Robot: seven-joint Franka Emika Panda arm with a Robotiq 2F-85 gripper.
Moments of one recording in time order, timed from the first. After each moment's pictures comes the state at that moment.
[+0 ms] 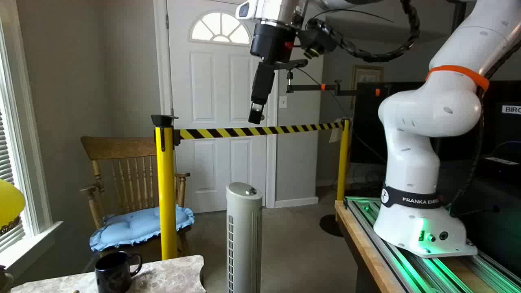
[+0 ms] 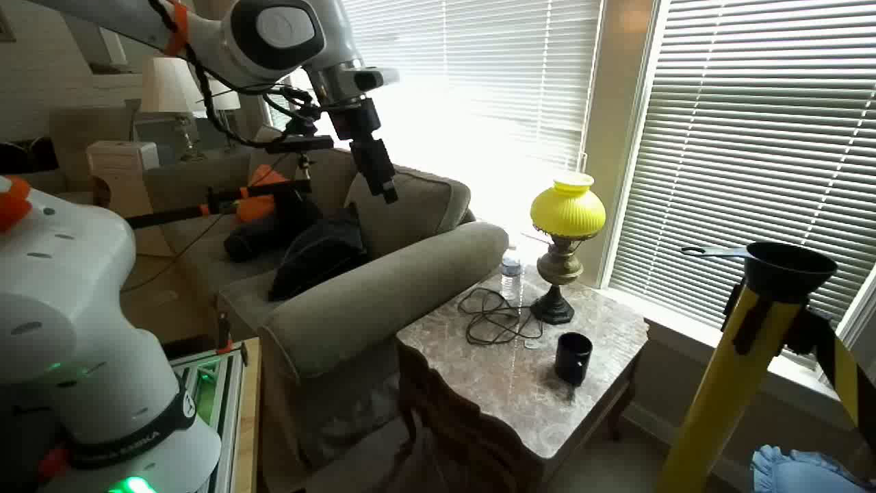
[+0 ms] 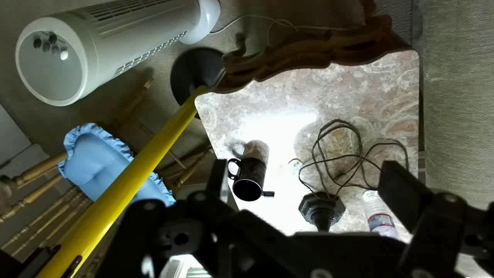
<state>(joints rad) 0.06 -0.61 0.35 -2.56 -0.06 2.15 0.31</state>
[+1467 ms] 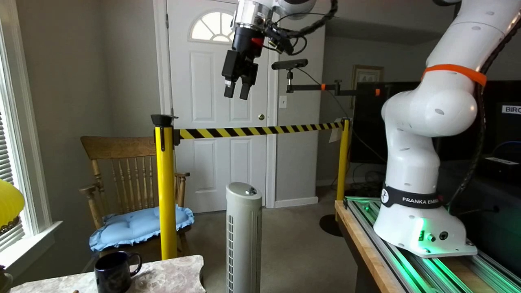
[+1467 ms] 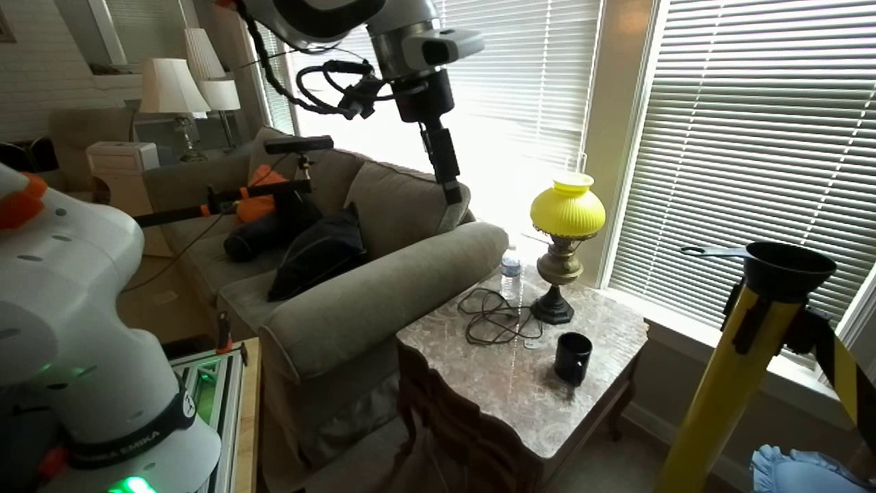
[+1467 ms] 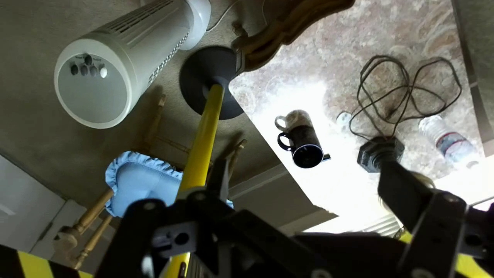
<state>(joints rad) -0.04 -0.50 0.06 -2.40 -0.04 2.14 0.25</state>
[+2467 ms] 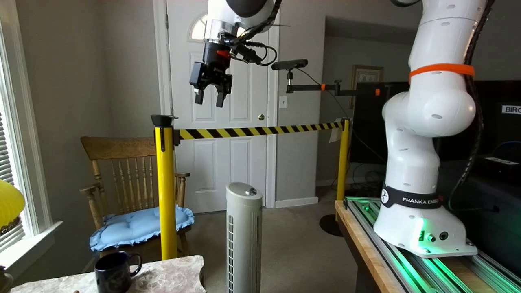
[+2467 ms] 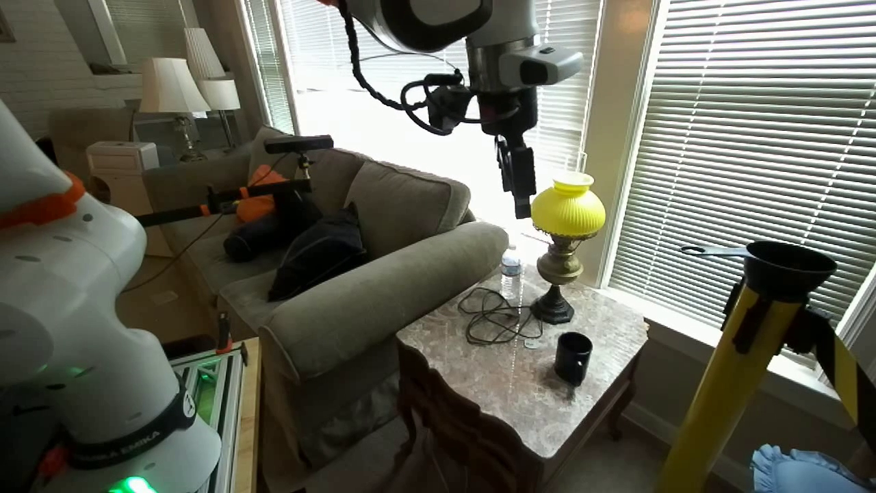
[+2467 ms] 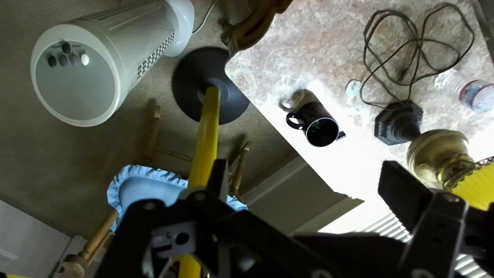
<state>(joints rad) -0.07 -0.18 -0.02 -2.13 0.02 2.14 0.25</state>
